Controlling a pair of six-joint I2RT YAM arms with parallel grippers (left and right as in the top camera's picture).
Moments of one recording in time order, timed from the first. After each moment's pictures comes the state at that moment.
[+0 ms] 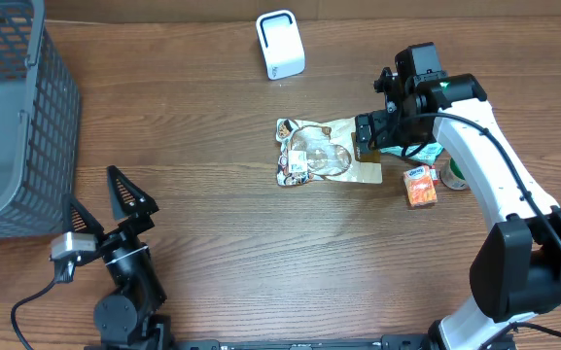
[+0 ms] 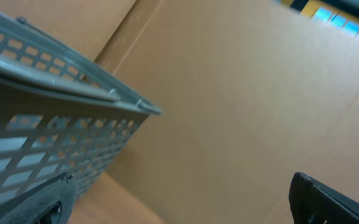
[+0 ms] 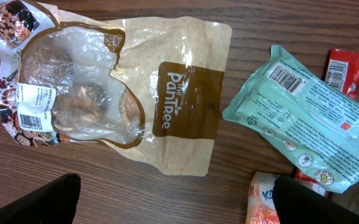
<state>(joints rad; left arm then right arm) -0.12 0.53 0.01 0.92 -0.54 -0.43 0.17 1.81 1.51 -1.00 -0.12 0.01</state>
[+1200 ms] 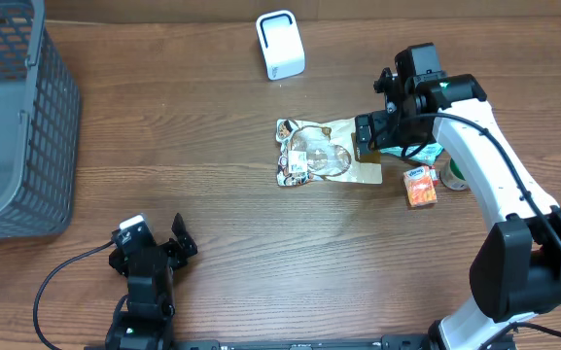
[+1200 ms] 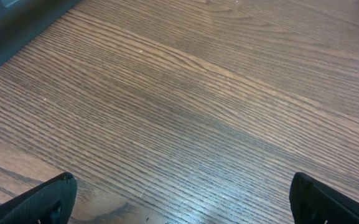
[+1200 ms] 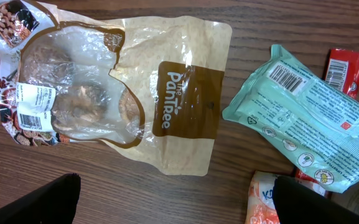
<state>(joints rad) -0.12 0.54 0.01 -0.05 -0.35 -0.41 0.17 1.81 1.51 -1.00 -0.12 0.01</state>
